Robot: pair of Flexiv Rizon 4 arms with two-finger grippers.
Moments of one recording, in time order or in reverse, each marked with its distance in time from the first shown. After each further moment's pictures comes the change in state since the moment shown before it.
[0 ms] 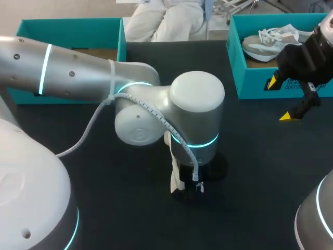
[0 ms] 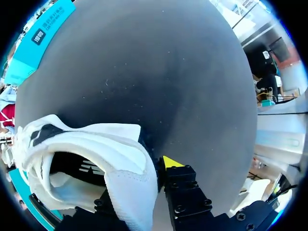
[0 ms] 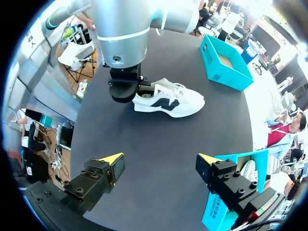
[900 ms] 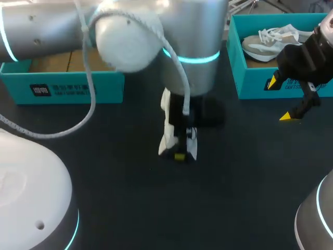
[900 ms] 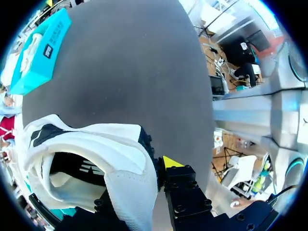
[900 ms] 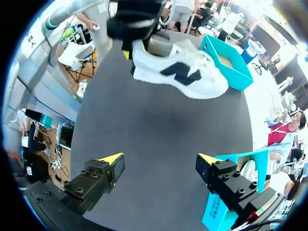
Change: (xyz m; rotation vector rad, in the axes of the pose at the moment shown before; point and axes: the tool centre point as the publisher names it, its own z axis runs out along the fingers) left arm -0.010 0.030 -0.180 -0.059 0.127 0.121; right arm 0.000 0.000 0.000 0.000 0.000 0.000
